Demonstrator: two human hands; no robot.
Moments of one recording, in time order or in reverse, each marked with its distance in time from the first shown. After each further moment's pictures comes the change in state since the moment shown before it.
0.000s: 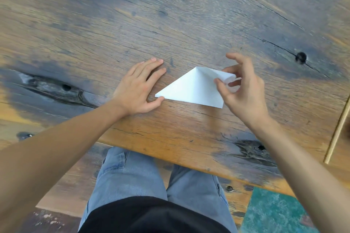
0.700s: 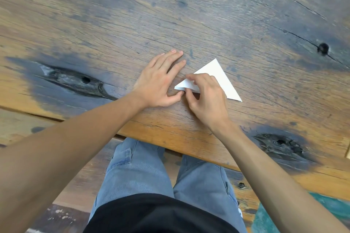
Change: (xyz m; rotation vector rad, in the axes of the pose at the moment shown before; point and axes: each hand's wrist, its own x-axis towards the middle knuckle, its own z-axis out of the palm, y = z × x) left_hand -0.003 -0.001 0.005 -0.003 0.023 0.015; right_hand -0.031 -0.050 0.120 -0.204 -0.091 -0.037
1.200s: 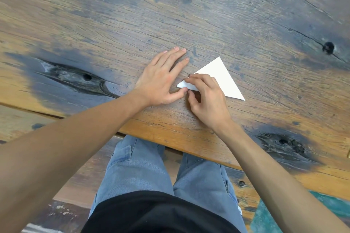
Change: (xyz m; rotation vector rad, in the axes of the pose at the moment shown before) left_hand 0.001 -0.001 0.002 0.002 0.035 0.007; right_hand -0.004 0.004 0.003 0.039 -0.074 -0.065
